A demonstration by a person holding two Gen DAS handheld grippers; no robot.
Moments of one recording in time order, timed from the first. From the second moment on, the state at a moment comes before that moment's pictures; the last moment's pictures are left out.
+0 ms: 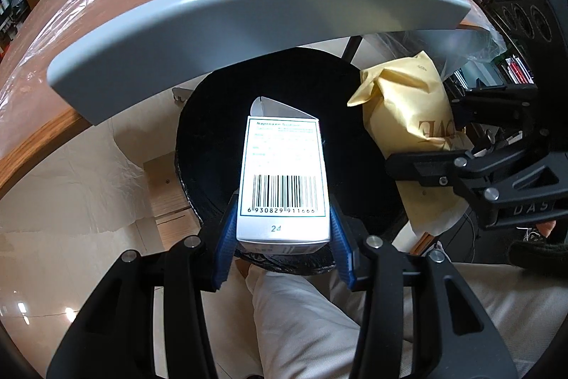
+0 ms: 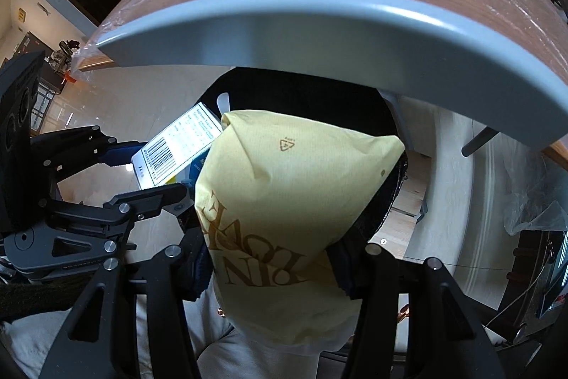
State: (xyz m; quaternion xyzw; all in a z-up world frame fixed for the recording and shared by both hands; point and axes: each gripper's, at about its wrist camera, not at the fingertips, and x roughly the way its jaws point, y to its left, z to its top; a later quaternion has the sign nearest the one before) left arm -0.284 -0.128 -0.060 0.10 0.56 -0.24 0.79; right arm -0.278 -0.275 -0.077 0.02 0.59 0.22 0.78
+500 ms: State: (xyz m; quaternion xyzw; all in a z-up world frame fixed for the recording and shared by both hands) left arm -0.275 -0.139 -0.068 0.11 0.56 -0.22 0.79; right arm -0.258 -0.275 -0.089 0.03 0.59 0.19 0.78
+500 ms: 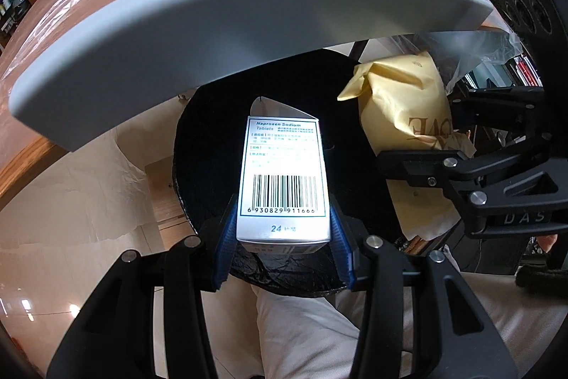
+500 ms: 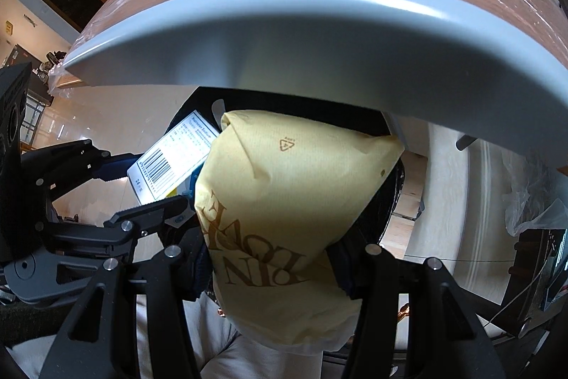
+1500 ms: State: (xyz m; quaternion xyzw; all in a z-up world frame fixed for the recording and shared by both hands) left arm -0.280 -0.116 -0.040 0.07 0.54 -0.23 0.80; right arm -0.288 -0.300 -0.056 0.04 0.57 0.20 0.79
